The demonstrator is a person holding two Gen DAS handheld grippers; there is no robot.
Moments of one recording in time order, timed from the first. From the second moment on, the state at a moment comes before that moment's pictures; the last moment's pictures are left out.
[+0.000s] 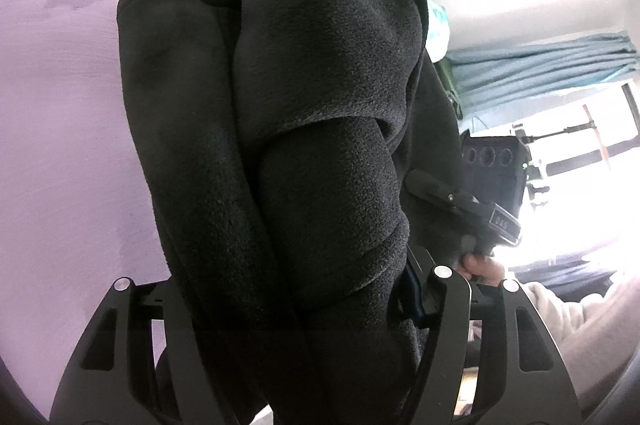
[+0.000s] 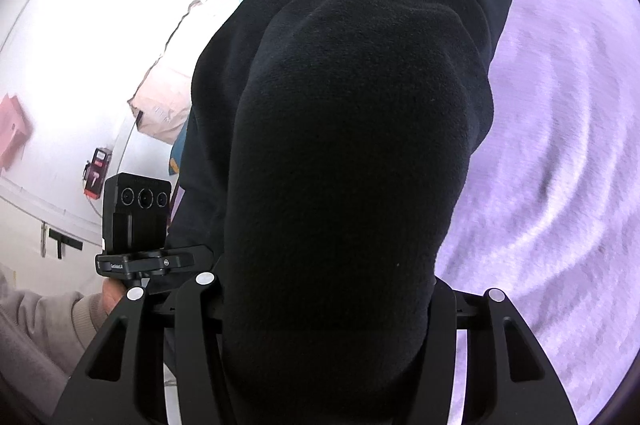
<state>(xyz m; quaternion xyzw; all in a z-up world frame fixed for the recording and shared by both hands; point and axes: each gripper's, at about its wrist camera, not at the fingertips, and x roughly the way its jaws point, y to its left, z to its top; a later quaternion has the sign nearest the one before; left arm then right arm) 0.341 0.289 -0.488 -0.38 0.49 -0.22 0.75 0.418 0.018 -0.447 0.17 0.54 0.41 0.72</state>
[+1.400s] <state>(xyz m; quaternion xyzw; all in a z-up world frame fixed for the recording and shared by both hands) 0.183 0.457 -0.490 -0.47 0.42 -0.07 0.78 0.383 0.200 -0.445 0.07 0.57 0.54 0.62</state>
